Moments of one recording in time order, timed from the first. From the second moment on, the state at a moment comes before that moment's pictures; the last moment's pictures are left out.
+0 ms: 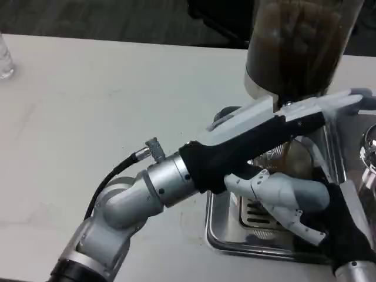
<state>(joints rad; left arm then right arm) -0.42 0.20 -0.34 0.33 0.09 -0.75 -0.53 0.21 -0.16 0.10 0.08 -0.28 -0.23 -0.14</state>
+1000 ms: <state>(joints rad) -0.31 0.23 -0.19 0.14 0.05 -0.75 -0.40 0.12 -0.13 0.10 0.20 -0.25 -0.30 -0.12</state>
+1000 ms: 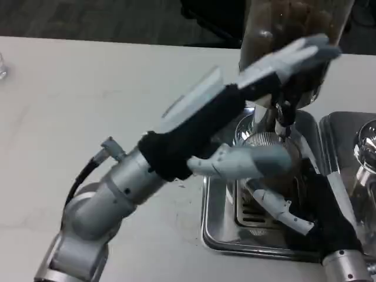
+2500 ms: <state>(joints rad) 0.08 0.36 -0.02 0.57 0.40 -0.87 0.05 -0.02 -0.11 0.11 0.40 -0.21 -0.38 -0.09</state>
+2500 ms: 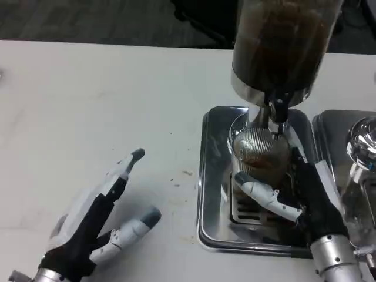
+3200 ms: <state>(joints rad) 0.08 0.36 -0.02 0.57 0.36 -0.86 0.05 -0.03 -0.10 0.13 0.40 -0.21 -0.38 -0.09</state>
